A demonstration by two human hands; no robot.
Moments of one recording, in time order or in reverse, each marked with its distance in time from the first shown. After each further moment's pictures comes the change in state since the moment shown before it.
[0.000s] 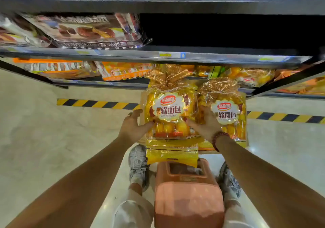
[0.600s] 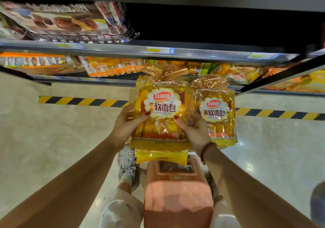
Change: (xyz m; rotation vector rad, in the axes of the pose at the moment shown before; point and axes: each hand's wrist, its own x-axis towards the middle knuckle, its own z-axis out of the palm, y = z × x) left_hand -0.005 0.021 0.012 -0.770 -0.094 -0.064; right_hand -0.021 0.004 0.019 0.626 0.065 0.015
